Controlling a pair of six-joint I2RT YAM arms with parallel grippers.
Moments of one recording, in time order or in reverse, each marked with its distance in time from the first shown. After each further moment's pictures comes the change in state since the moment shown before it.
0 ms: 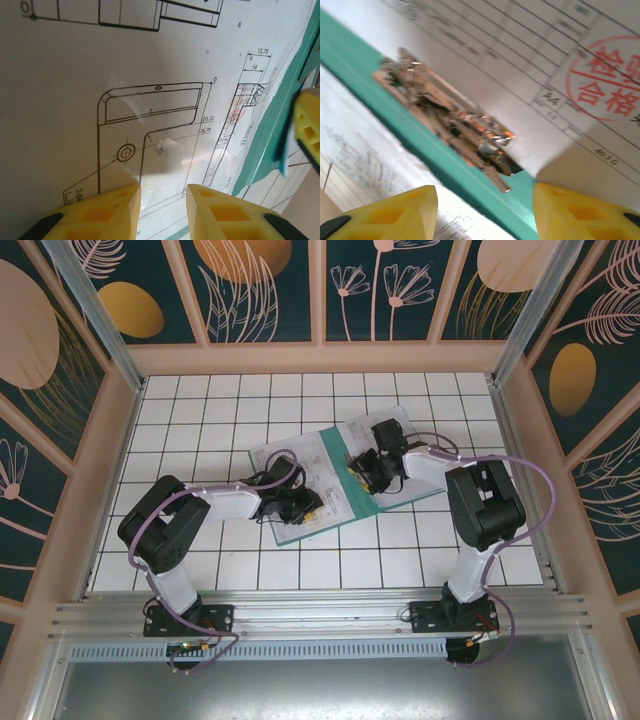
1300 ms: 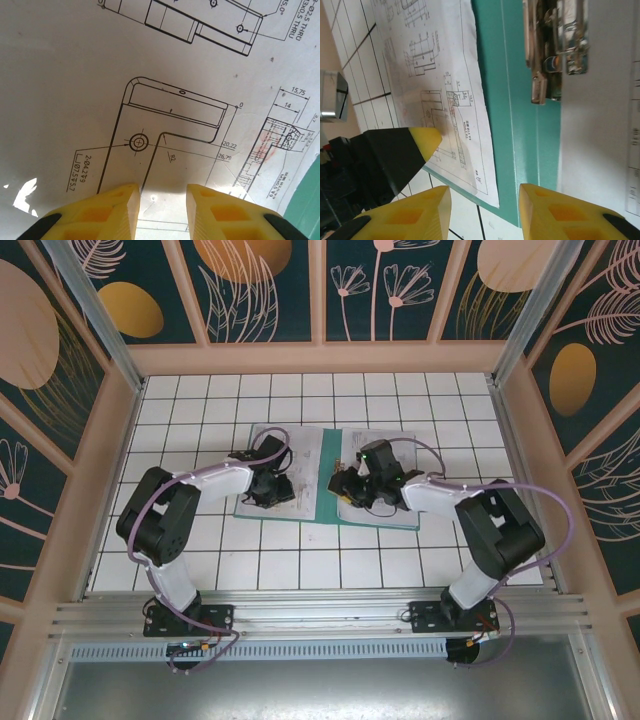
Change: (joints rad) left arm 0.136 0.026 0.182 -0.418 -0.216 0.409; right arm 0.168 -0.166 -0.244 0.300 -0.128 -0.191
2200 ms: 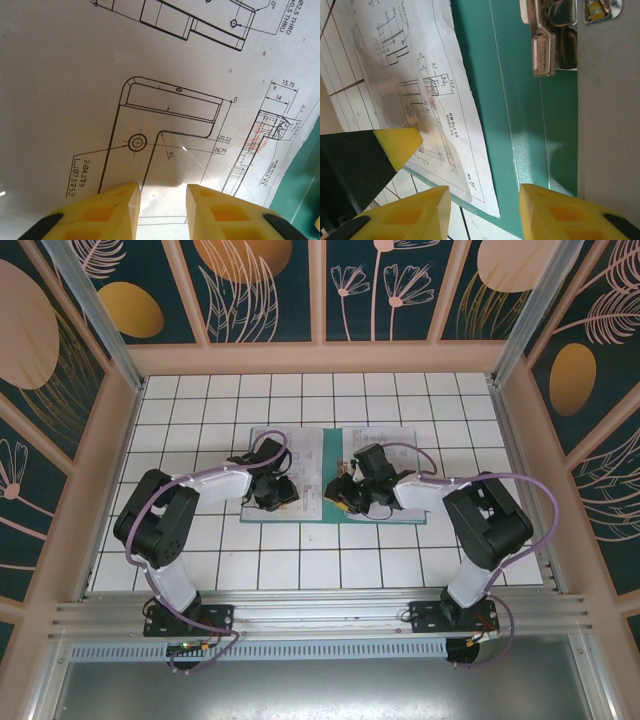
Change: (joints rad) left arm -0.006 -0.018 -0.039 0.060 0.078 -0.059; right arm 0.016 0.066 0.012 -0.026 -0.022 -0.003
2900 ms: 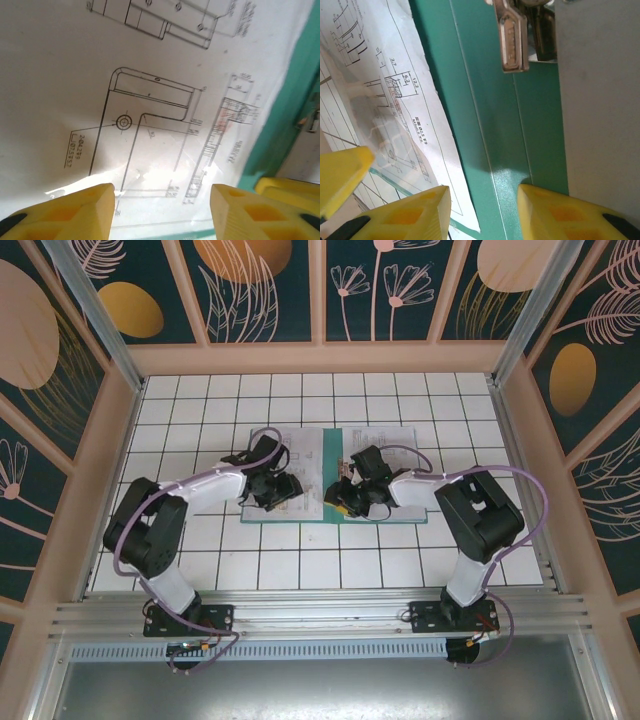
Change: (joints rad) left arm 0.010 -0.096 0.002 -0.039 0.010 -0.043; right arm 0.002 0.063 0.031 -0.055 -0.002 -0.019
